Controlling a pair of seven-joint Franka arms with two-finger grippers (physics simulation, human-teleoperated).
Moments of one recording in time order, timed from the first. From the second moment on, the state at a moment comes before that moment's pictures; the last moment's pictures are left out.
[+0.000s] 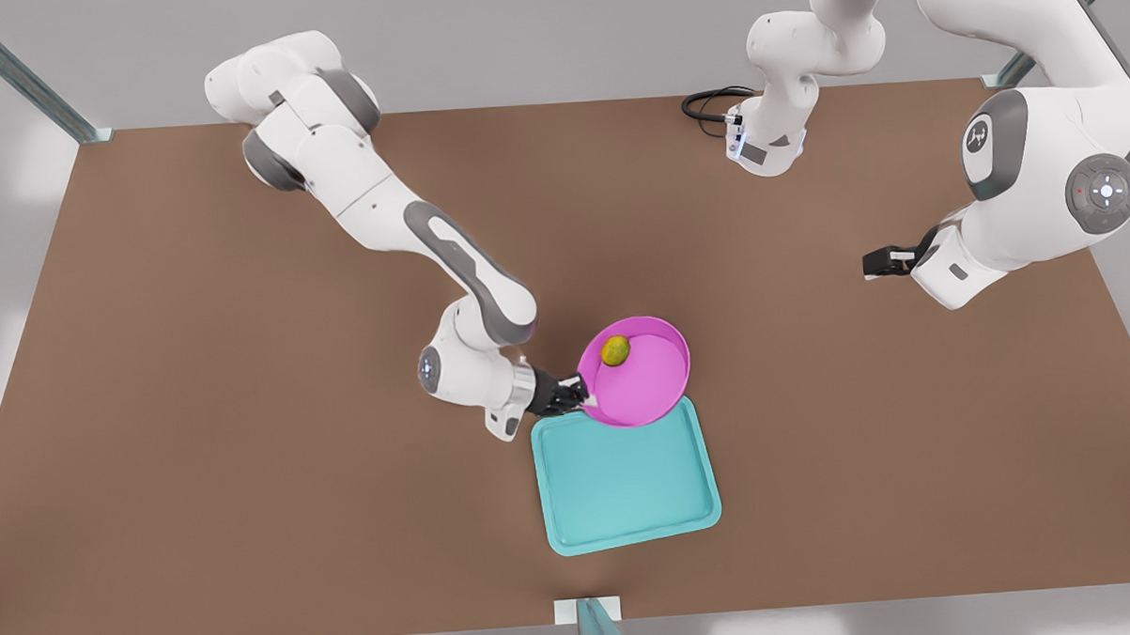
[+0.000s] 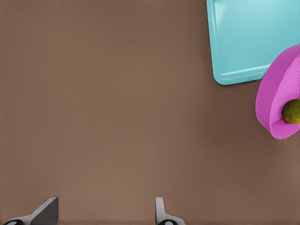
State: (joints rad) left arm -0.16 0.19 0.11 -1.40 -0.04 1.34 0.00; right arm 0.48 0.93 0.21 -1.25 0.92 2.50 -0.32
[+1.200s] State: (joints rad) left arm -0.15 0.32 0.13 -1.24 -0.05 1.31 0.01; right arm 0.53 0.54 -0.38 -0.88 0.28 1.41 -0.30
